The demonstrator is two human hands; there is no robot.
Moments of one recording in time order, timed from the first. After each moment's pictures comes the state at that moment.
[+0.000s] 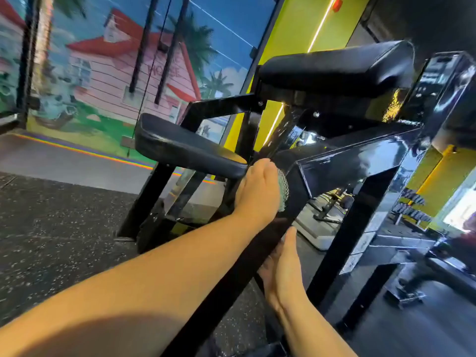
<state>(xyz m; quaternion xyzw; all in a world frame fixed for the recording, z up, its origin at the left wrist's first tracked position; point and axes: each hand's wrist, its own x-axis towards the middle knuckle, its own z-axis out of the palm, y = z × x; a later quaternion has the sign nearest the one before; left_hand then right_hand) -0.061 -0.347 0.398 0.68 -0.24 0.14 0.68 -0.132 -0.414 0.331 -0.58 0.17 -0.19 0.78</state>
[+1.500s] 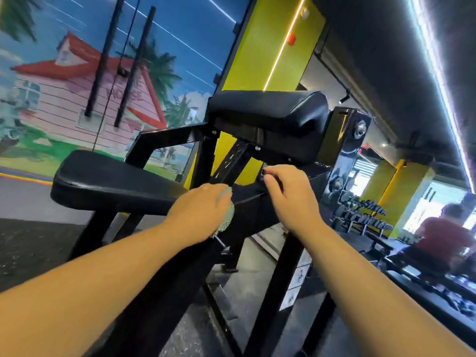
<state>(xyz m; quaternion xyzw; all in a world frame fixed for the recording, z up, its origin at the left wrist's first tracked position) -0.061 -0.357 0.488 0.84 -0.34 0.16 0.38 -0.126 -0.520 0.554 -0.90 -0.05 -0.42 0.02</state>
